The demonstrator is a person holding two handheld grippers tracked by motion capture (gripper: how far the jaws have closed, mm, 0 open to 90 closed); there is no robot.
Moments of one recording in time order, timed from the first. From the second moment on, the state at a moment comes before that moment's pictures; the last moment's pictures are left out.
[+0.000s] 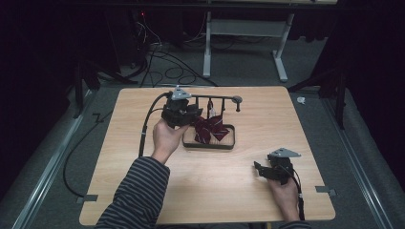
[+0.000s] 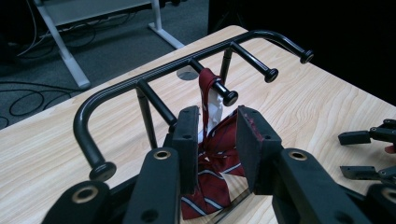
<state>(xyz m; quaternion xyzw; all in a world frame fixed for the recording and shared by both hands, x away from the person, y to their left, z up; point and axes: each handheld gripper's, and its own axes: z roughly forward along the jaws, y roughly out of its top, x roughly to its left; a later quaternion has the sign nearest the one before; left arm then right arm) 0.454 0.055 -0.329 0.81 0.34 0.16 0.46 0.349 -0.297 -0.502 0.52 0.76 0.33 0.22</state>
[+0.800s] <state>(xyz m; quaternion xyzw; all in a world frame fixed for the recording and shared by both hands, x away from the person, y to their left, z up) 0.442 0.076 -0.329 0.80 0.34 0.15 0.47 0.349 -0.297 -0.502 0.52 0.76 0.33 0.22</state>
